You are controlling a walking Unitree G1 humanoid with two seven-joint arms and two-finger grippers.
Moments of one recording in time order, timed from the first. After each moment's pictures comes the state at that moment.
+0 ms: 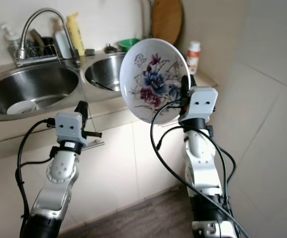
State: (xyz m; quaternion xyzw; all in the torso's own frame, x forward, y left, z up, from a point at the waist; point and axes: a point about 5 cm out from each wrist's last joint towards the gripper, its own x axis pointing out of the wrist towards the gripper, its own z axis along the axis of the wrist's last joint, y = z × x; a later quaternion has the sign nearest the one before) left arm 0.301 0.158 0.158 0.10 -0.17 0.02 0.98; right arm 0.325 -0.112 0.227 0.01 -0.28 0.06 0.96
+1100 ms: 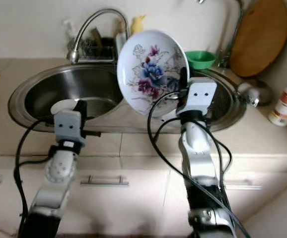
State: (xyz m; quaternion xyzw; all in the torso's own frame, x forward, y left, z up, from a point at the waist) left arm 0.302 0.154 0.162 0.10 -0.18 0.01 0.98; right arm 0.335 -0.114 0.235 0.02 -0.28 0.04 0.96
